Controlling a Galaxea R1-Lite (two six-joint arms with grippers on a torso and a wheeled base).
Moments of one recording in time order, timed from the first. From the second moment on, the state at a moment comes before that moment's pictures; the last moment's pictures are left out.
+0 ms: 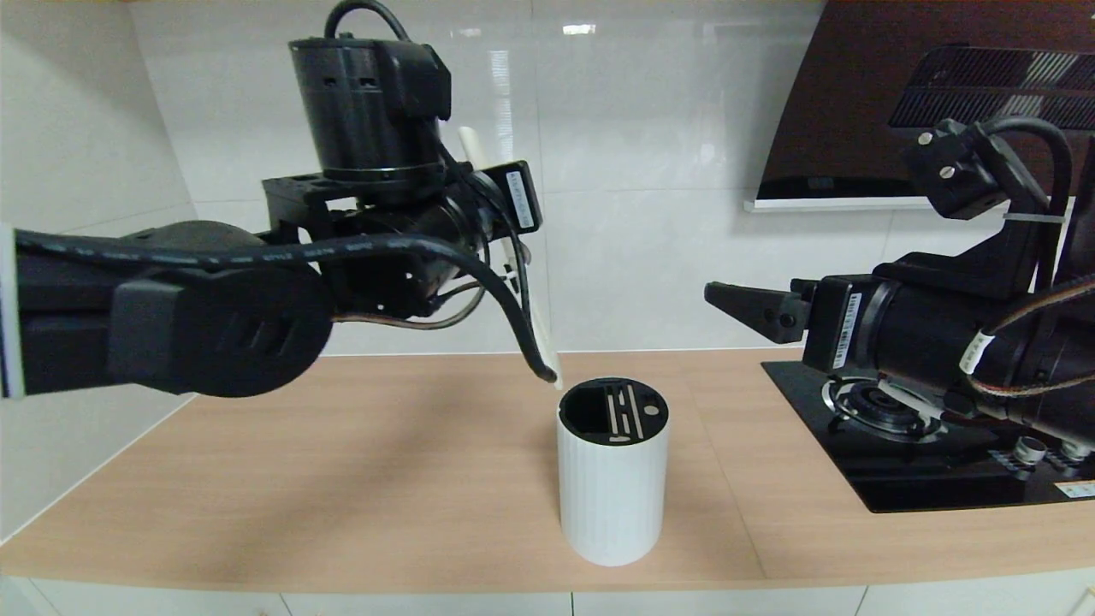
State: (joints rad) left arm -0.66 1.83 -1.39 -0.41 0.52 -0.25; right arm 0.72 1.42 -0.92 -0.39 -0.20 0.22
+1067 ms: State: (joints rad) left arm -0.71 2.07 -1.39 -0.64 0.65 -0.18; right arm 0.70 1.44 -0.92 -0.39 -0.20 0.22
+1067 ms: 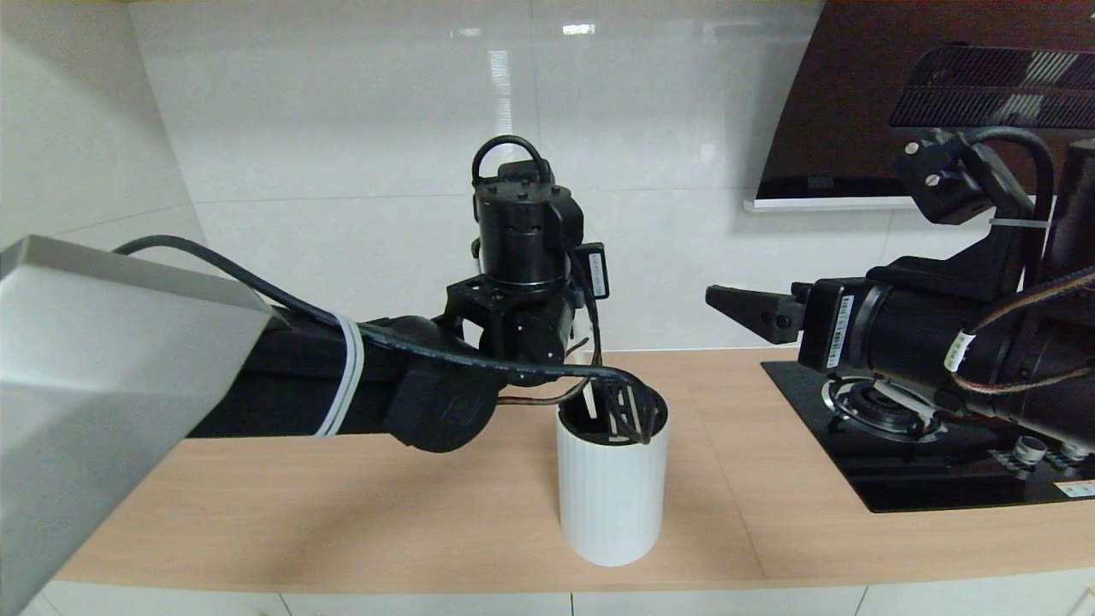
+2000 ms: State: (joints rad) left arm -0.80 2.16 -1.33 -0.64 0.69 -0.19; right arm 0.70 1.45 -0.92 -0.39 -0.20 0.22
